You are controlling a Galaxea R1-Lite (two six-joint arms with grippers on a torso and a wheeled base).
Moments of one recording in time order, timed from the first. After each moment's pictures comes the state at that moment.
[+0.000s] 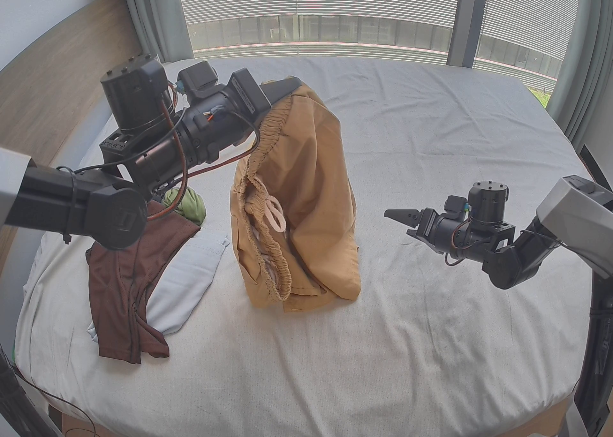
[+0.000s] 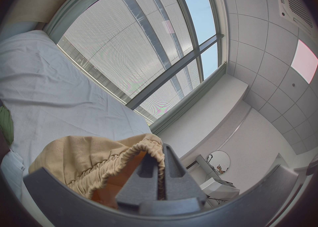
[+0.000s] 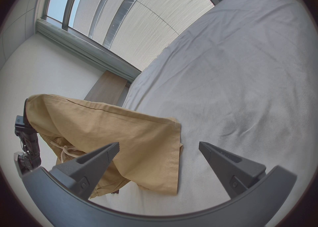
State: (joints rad) left arm -0.46 1.92 -1.25 -0.89 -0.39 -0.73; right arm 0.22 2.28 -1.04 -0.94 0.47 0.66
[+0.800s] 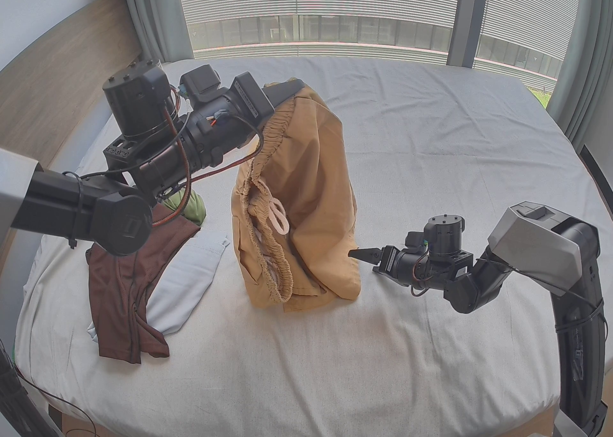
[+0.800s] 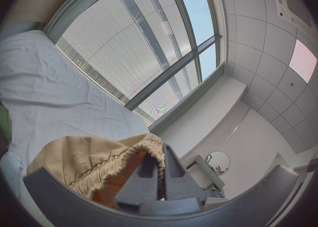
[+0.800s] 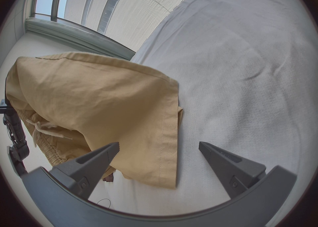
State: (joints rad) left arm -0.47 1.93 -1.23 -0.94 -0.39 -0.73; right arm 0.33 2.49 -1.15 -0.93 0.47 0.69
